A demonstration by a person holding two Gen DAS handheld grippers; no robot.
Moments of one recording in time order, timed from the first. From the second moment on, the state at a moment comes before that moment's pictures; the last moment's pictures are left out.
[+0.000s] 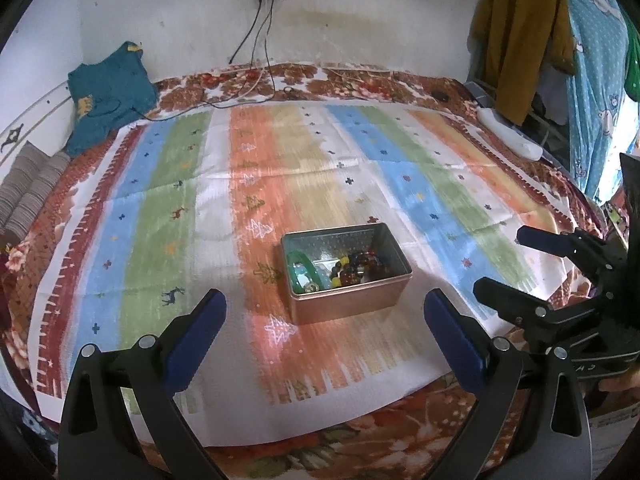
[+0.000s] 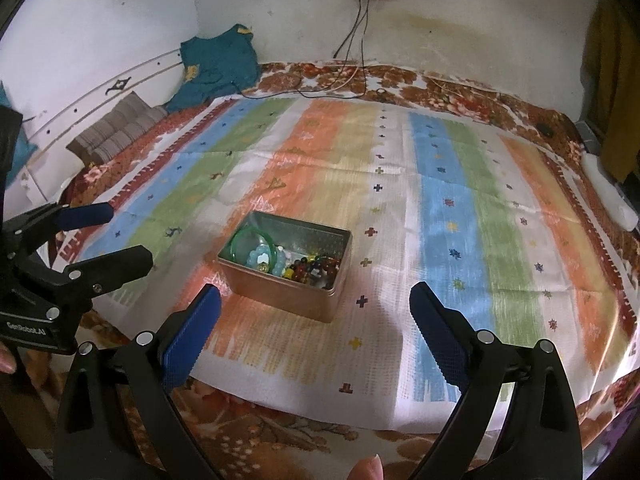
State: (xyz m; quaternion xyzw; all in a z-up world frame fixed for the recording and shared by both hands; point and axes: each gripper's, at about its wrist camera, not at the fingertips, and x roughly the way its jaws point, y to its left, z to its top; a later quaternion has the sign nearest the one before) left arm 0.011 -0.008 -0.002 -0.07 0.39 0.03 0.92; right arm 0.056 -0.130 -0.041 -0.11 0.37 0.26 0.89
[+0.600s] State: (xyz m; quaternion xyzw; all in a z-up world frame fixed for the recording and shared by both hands) left arm 0.002 -0.013 0.002 -0.05 0.37 0.03 0.93; right arm 0.050 -0.134 -0.041 -0.11 0.35 0.25 0.90
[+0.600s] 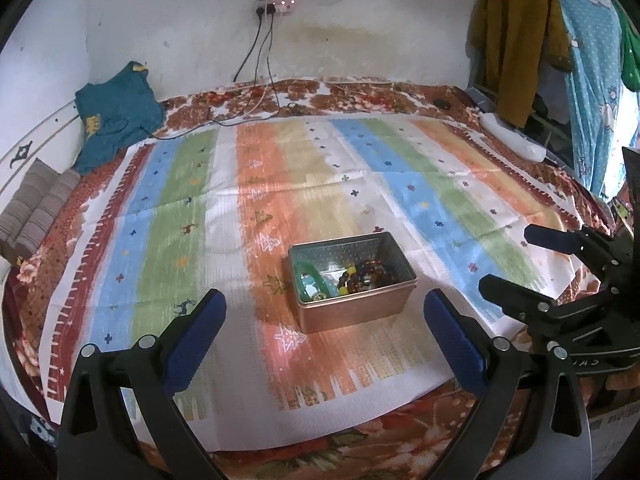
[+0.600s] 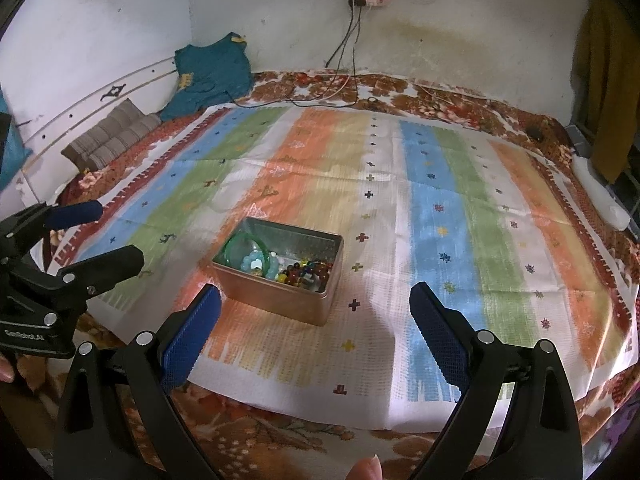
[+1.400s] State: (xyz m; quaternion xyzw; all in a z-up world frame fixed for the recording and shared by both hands) left arm 0.000 -0.019 0.002 -0.04 0.36 0.02 0.93; right arm 0.044 -0.137 -0.044 -0.11 0.35 0.25 0.89
